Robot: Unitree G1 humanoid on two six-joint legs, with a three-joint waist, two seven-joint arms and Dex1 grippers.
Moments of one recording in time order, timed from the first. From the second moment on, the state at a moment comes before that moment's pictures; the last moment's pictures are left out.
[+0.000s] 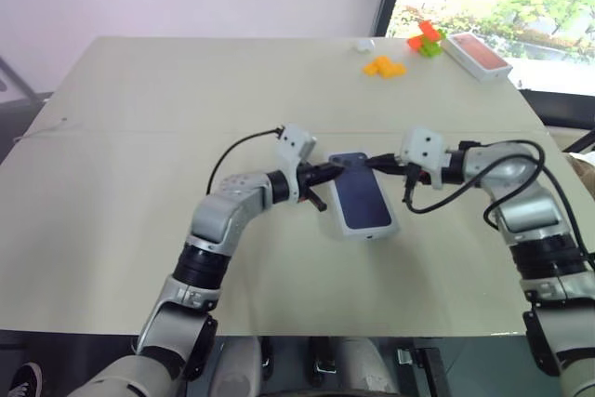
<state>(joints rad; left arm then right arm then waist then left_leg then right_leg) -0.59 0.11 -0.20 0.08 -0.32 0.68 -0.65 -0.53 -0.73 0.12 0.15 0.06 0.08 1.08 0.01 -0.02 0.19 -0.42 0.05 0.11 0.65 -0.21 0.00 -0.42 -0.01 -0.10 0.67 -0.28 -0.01</state>
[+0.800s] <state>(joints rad) -0.67 0.10 -0.13 0.26 -0.24 0.56 -0.52 -0.61 -0.64 0.16 0.29 -0.07 -0.02 0.87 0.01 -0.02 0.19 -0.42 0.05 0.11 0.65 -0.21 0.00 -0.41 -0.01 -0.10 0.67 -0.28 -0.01</state>
